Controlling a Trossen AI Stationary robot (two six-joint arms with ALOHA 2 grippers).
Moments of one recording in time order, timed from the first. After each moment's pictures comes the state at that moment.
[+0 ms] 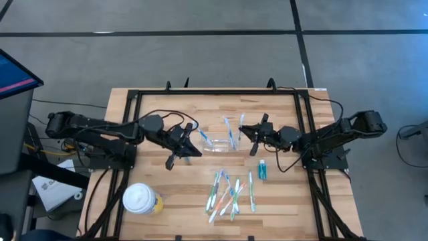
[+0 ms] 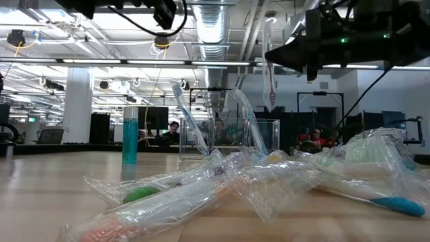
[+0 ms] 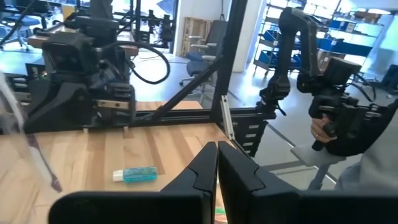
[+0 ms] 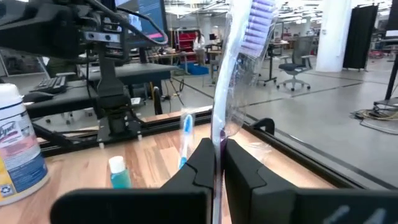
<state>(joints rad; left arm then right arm) -0.02 1.15 0.69 0.38 0.35 -0.11 0.04 1.30 0.31 1.03 0.41 0.06</state>
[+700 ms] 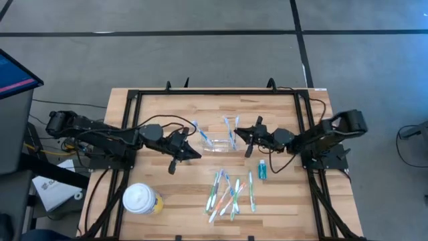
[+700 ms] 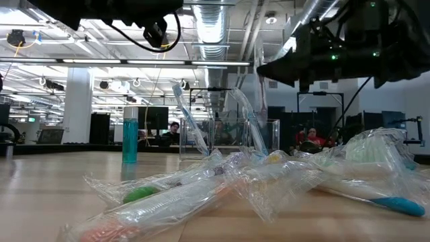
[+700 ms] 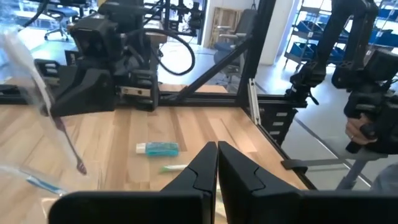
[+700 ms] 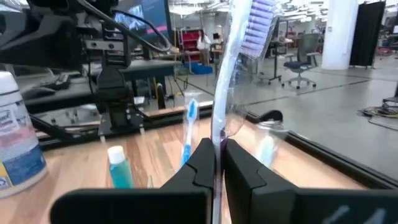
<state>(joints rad) -0.09 1.15 0.56 0.47 0.16 -0.11 0.01 1.55 0.31 1.28 0.37 0.08</state>
